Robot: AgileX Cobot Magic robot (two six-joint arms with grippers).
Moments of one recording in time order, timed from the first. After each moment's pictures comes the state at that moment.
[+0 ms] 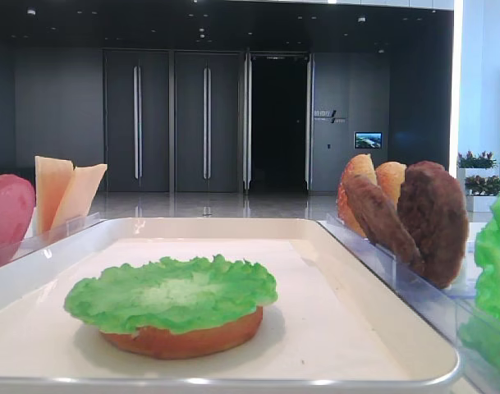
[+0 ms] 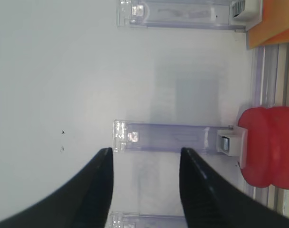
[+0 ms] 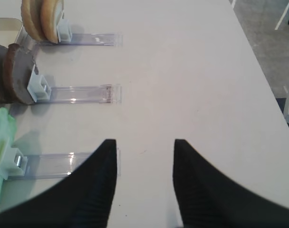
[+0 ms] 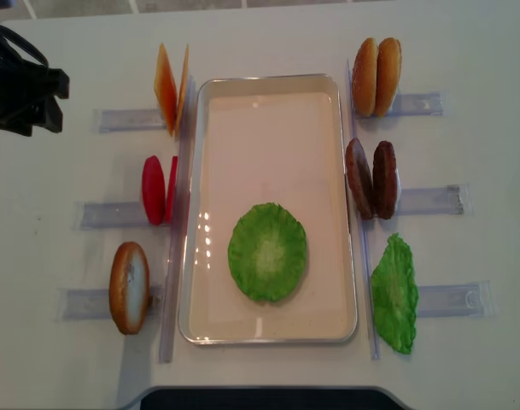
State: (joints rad) left arm 0.03 1.43 -1.14 0.06 0.98 -0.06; right arm 0.03 -0.01 -0.50 -0.02 1.14 -0.03
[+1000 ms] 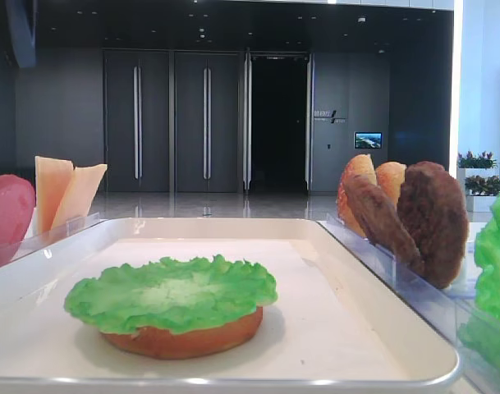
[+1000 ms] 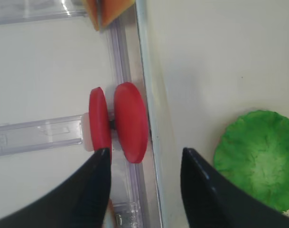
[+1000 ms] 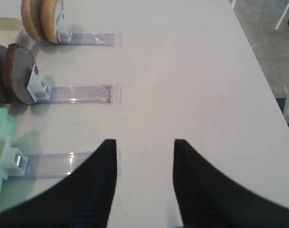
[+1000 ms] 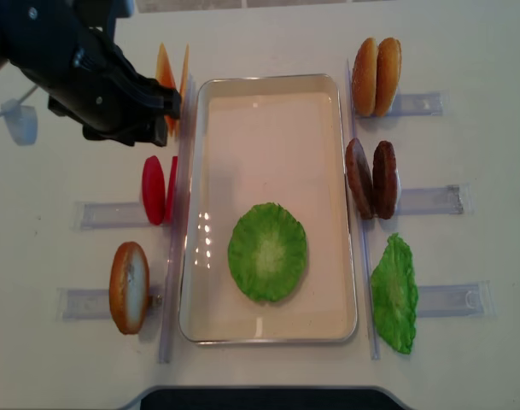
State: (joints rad) left arm -0.45 1.46 -1.15 0.12 0.96 -0.40; right arm 0.03 -0.01 -0.50 -0.02 1.14 -0.03
